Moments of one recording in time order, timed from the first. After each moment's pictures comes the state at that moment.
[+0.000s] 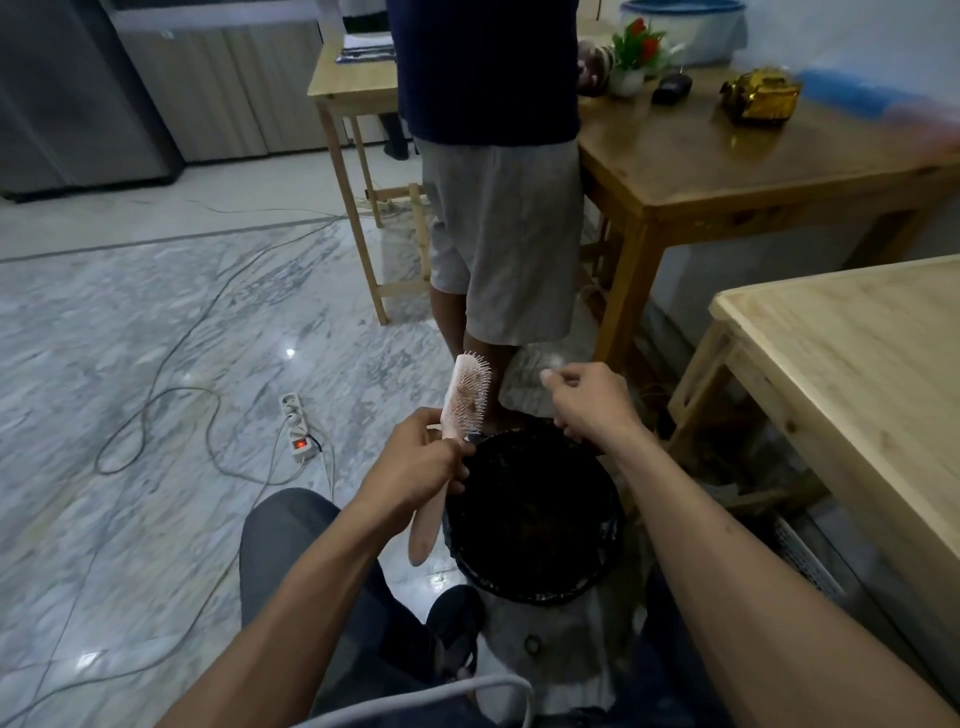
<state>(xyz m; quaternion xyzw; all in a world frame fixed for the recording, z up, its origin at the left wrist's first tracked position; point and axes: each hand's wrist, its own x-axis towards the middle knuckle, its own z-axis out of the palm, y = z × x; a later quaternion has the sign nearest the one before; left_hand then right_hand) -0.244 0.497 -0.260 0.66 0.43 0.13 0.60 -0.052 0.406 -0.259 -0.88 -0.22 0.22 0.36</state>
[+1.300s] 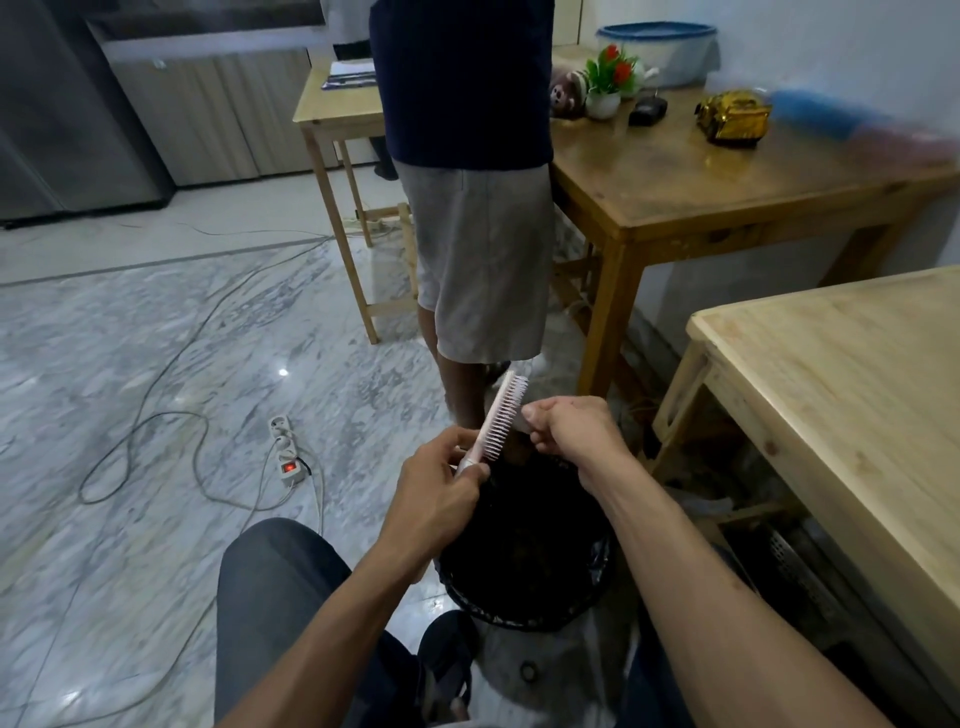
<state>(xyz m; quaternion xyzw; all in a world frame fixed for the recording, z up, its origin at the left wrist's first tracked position) -0.223 0.470 -0.267 0.76 0.38 0.18 0.50 -0.052 0.405 -0.277 -0.74 -0.08 0.33 0.59</state>
